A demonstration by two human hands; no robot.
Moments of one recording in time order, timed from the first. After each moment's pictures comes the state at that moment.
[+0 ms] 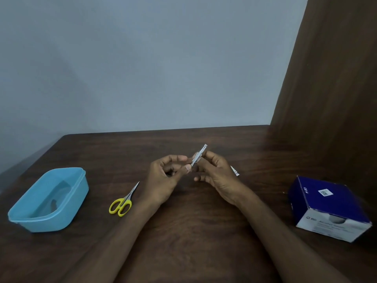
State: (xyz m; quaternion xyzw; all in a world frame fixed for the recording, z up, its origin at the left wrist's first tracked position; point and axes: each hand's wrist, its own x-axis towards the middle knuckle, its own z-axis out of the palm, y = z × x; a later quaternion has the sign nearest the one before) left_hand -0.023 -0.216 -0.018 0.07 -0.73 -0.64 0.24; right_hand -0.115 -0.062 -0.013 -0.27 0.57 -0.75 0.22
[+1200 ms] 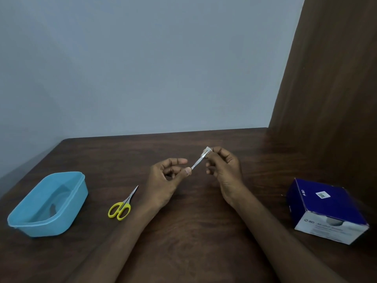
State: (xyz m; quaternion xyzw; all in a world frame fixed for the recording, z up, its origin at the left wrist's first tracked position) left_hand -0.023 -0.215 -0.016 0.07 -0.74 -0.63 0.24; right_hand -0.123 -0.061 -0.006 -0.17 0.55 -0.81 0.08
